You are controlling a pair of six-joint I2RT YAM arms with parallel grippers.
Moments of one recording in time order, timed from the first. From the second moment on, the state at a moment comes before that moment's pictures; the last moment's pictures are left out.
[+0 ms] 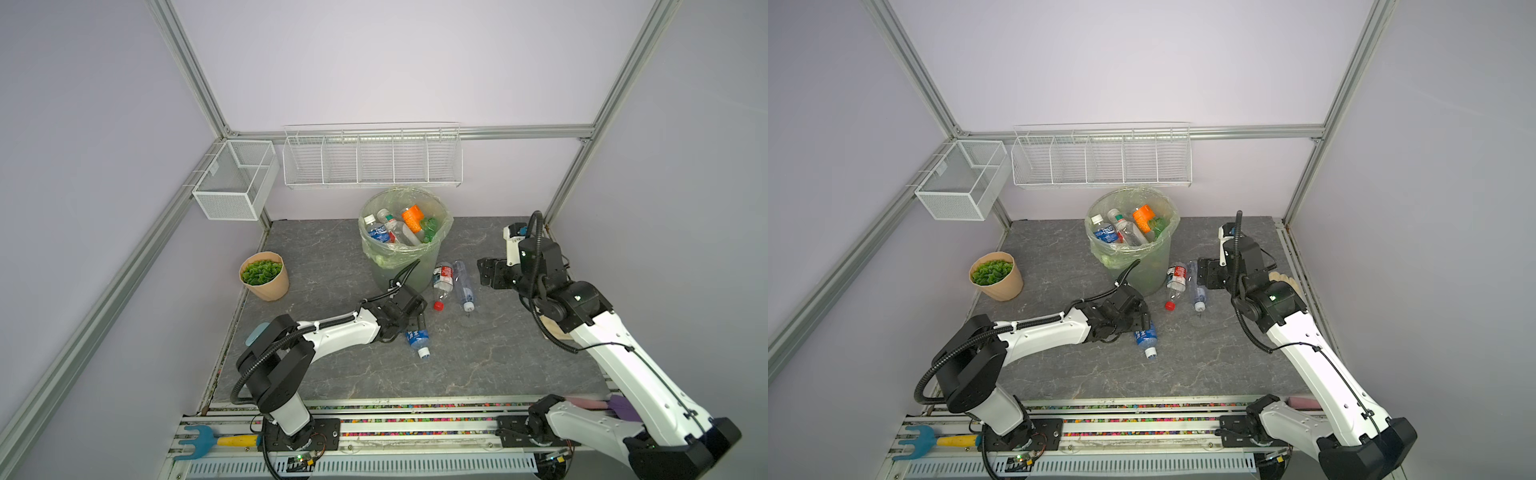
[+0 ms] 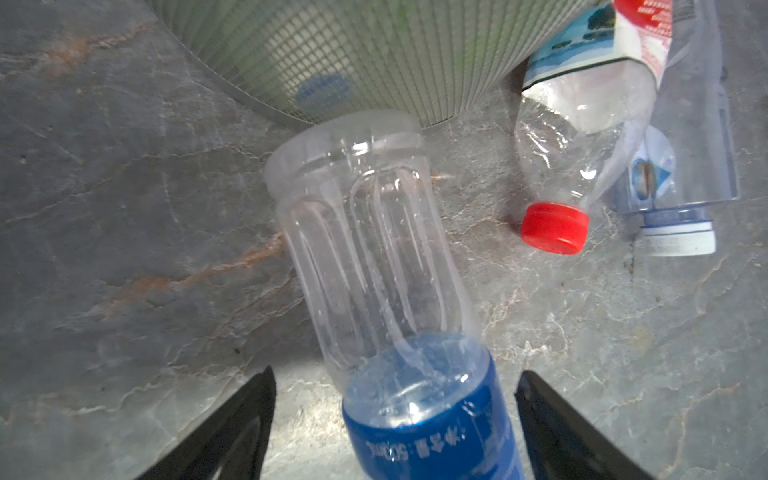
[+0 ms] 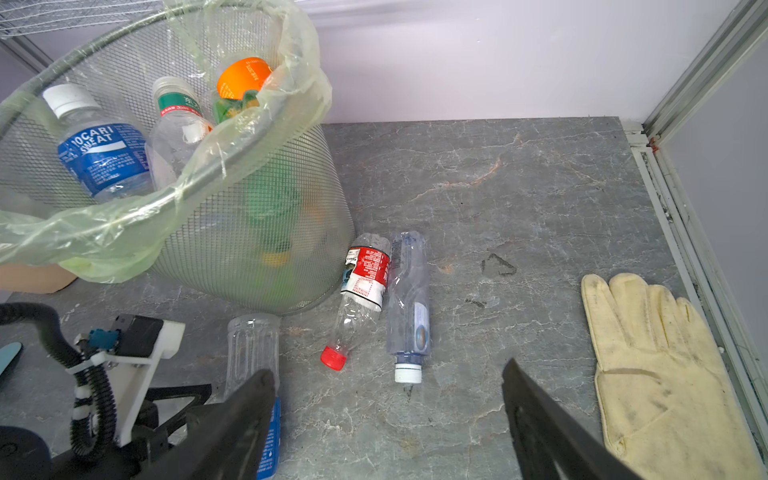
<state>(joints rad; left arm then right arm) -0.92 1.67 1.00 -0.32 -0.20 -0.85 0.46 1.11 1.21 -0.70 0.19 0.29</state>
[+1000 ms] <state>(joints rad) -0.93 1.82 1.13 -0.40 -0.16 -0.86 0.44 1.06 1.16 -0.70 0.18 0.31</state>
